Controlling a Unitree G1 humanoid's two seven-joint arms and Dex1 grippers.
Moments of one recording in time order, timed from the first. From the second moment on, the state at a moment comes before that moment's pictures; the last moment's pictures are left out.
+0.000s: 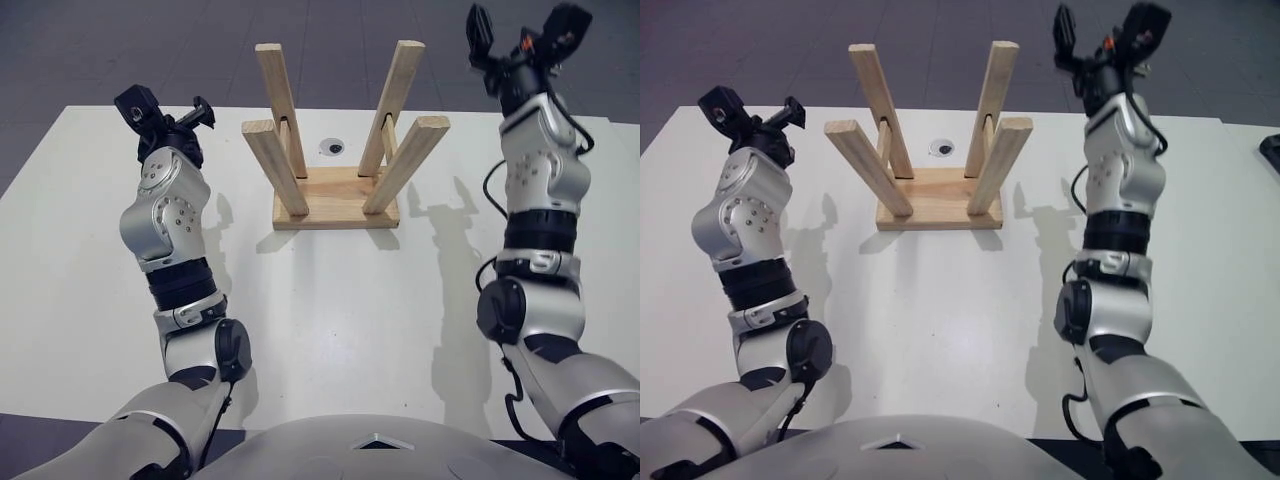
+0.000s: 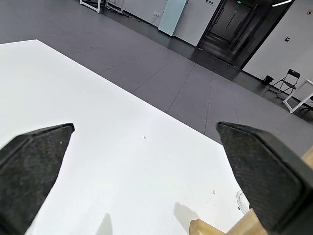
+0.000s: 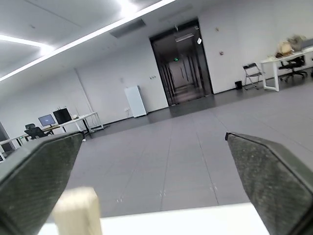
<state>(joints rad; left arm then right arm) -0.65 0.04 0.42 -0.05 -0.30 0.74 0.36 -1.01 -0.27 -0.33 0.57 0.37 0.22 0.15</state>
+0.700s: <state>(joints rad) -0.65 0.01 0.42 -0.02 -0.31 0.74 0.37 -1.45 -0.16 -0.17 1.31 0.10 0.23 0.24</state>
